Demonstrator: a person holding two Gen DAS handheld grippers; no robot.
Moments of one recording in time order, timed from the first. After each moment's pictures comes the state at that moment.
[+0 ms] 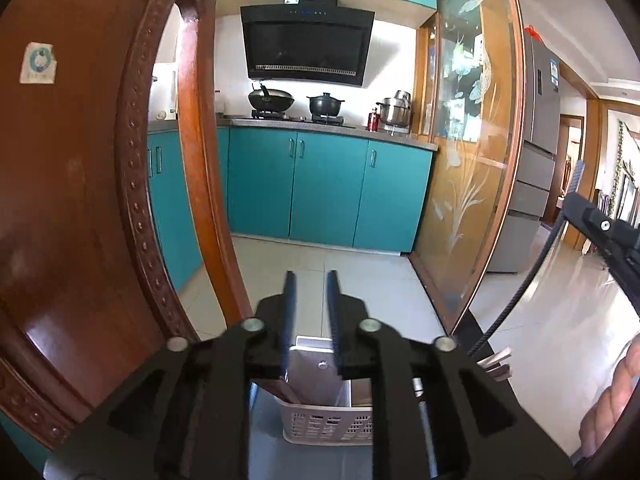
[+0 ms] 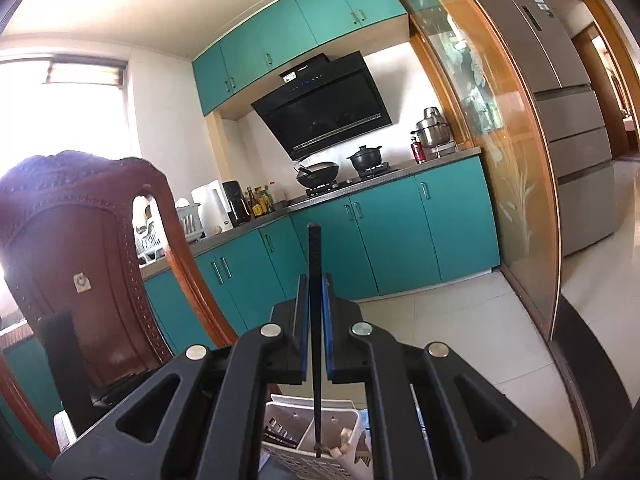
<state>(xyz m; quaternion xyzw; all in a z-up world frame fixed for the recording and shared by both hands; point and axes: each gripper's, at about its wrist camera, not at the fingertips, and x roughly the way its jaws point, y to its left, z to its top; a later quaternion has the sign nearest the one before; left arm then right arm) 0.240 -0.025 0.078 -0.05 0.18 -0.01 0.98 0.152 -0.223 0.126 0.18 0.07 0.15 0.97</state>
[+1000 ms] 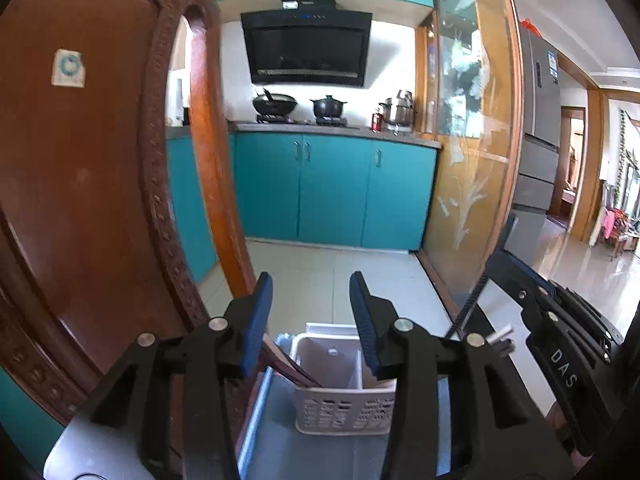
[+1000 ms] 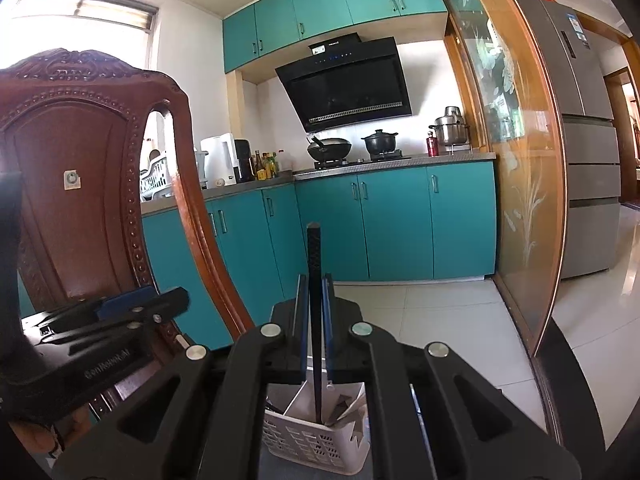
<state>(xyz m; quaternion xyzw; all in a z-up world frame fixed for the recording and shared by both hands) 0.219 -0.027 0.065 -0.03 0.18 -0.01 0.98 0.152 -0.168 0.070 0.08 0.10 0.16 0.98</state>
